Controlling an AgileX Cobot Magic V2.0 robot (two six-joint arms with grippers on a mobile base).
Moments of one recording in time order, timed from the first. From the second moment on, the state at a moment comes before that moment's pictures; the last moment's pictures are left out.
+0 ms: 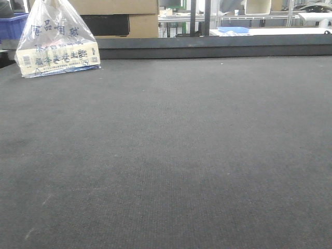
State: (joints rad) left arm 0.06 0.00 0.00 0.03 -0.03 -0.05; right arm 0.03 0.00 0.00 0.07 0.01 -0.07
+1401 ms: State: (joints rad) left arm 0.06 0.21 -0.42 0.04 0.51 -0.05; right arm 0.03 0.37 -0.49 0.18 0.56 -0.07
